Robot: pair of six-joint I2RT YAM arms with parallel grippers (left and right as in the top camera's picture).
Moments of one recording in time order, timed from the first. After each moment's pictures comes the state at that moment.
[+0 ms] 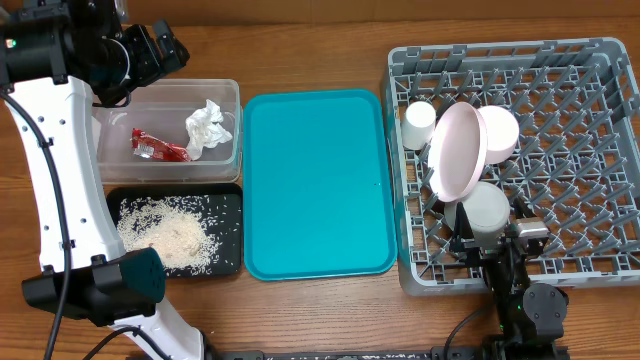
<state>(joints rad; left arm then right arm) 0.18 1.90 2.28 -1.42 0.32 -0.29 0.05 0.01 0.02 -0.03 -0.05 0.05</state>
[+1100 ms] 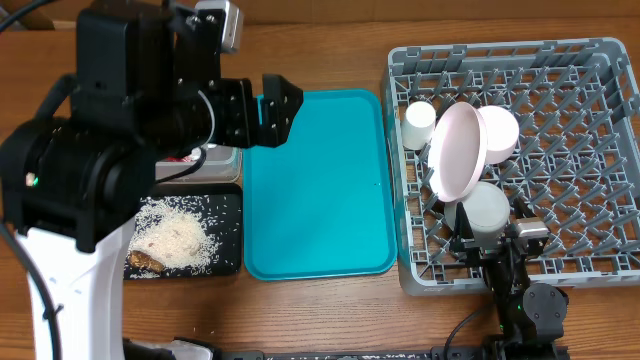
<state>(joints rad) -0.28 1.53 2.28 -1.45 0.32 -0.29 0.05 0.01 0.02 -0.03 -0.05 0.05</state>
